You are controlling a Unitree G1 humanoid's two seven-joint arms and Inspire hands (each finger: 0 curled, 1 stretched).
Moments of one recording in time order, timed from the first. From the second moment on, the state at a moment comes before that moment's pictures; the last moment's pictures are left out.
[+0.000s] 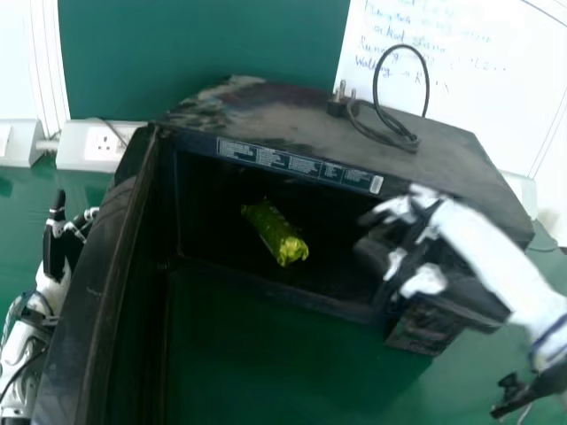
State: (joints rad) left arm -0.34 0.25 0.38 0.24 -0.52 -0.02 -0.45; right arm -0.32 -0.72 -0.70 -0.98 -0.06 0.53 0.93
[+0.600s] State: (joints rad) left arm -0.34 0.27 0.38 0.24 -0.58 0.00 -0.60; right arm -0.38 -0.48 -0.71 -0.73 -0.01 0.05 0.25
